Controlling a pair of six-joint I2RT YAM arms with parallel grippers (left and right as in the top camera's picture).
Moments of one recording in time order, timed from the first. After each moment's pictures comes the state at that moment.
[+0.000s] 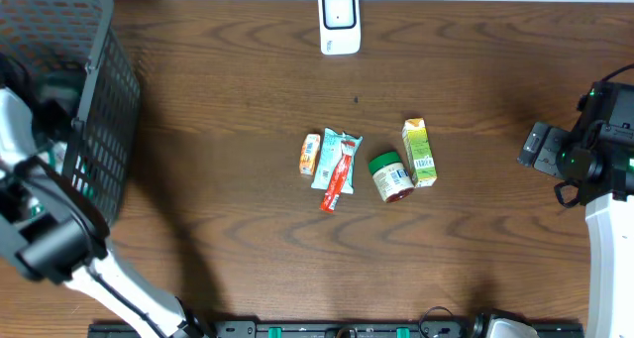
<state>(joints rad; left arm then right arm) 0.62 2.09 1.75 -0.92 -0.10 -0.09 -0.23 1.26 1.25 -1.06 0.20 0.17</state>
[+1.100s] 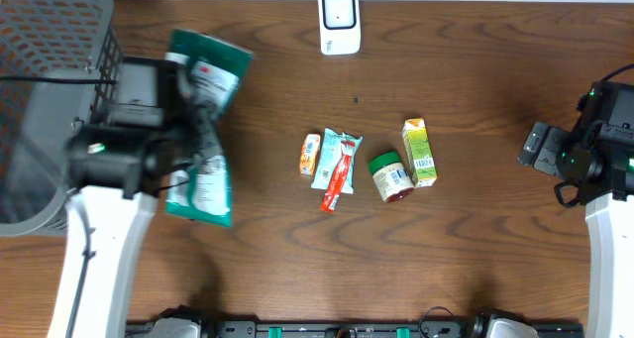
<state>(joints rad) -0.15 1.30 1.42 -1.19 0.01 -0.45 -0.23 1.26 1.25 -1.06 0.20 0.17</state>
